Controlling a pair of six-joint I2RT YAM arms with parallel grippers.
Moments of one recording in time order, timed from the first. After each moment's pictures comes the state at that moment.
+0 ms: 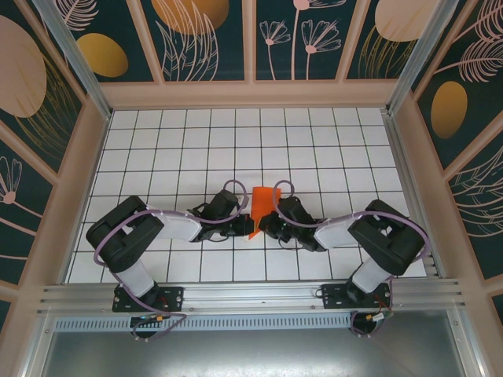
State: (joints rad) left arm -0.80 1.70 0.61 0.24 0.33 -0.79; right arm 0.81 1.59 0.43 0.45 -0.20 1.20
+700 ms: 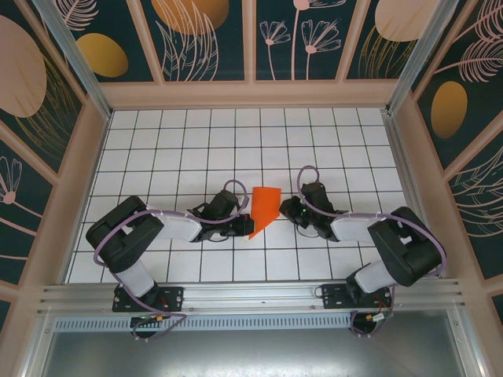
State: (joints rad) left arm -0.80 1.69 0.61 0.24 0.33 -0.77; right arm 0.56 1.45 0.42 0.32 -0.24 1.06
